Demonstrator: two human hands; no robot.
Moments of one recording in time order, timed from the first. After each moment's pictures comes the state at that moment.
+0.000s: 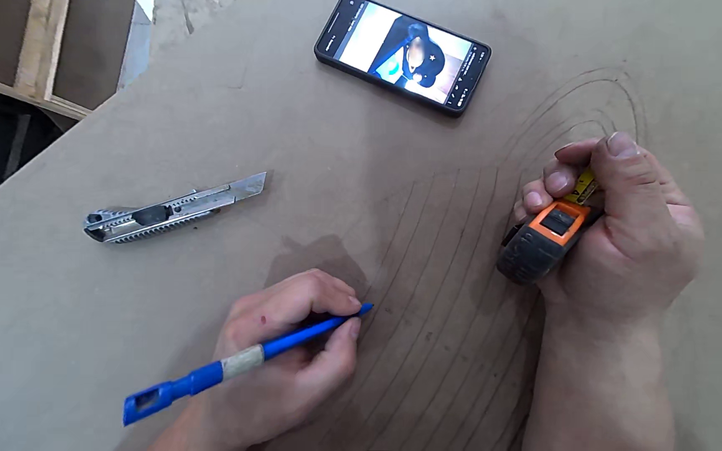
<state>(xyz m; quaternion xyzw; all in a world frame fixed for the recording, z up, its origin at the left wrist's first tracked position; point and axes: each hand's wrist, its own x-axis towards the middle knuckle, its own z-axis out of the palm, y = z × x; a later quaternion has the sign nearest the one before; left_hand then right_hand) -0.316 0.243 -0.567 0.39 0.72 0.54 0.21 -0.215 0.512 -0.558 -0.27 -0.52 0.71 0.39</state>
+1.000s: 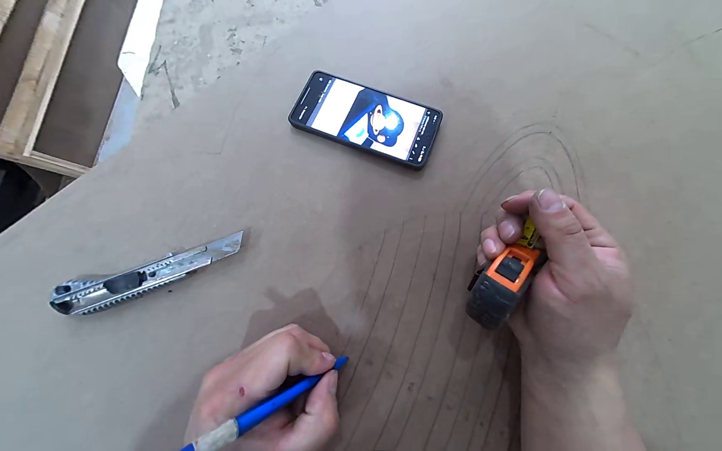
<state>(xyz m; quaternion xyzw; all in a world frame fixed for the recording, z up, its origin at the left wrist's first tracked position) -0.321 0.245 -0.574 0.42 0.72 0.52 0.19 -0.211 0.508 -0.555 -0.29 -0.54 0.70 0.36</state>
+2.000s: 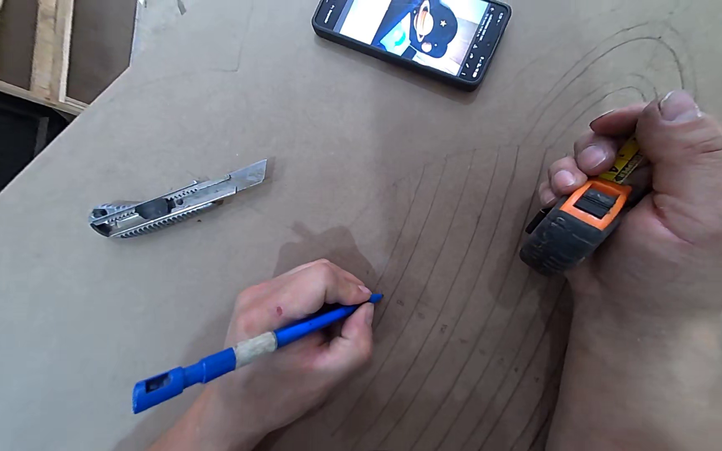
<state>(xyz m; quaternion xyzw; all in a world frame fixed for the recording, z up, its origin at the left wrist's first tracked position) -0.316 0.248 -0.565 0.40 0.75 0.50 0.18 -0.216 0.512 -0.558 -0.28 -0.53 0.71 0.38</state>
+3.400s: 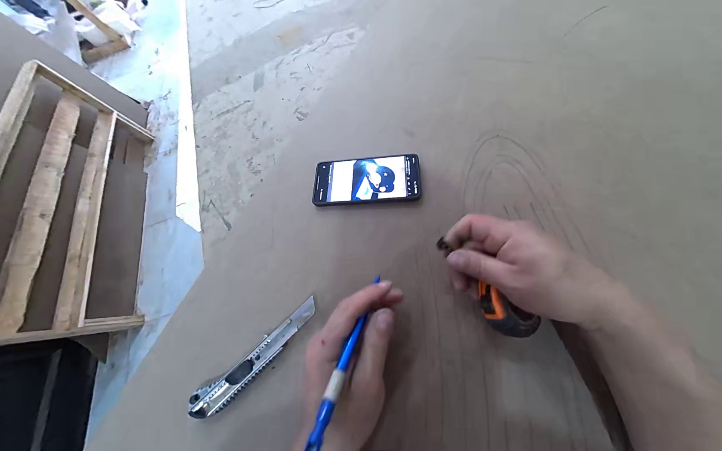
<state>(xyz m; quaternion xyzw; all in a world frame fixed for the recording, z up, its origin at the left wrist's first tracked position) -0.382 0.284 -0.564 0.46 0.62 0.60 0.21 -0.217 0.488 -0.537 -0.24 -0.76 0.59 0.09</state>
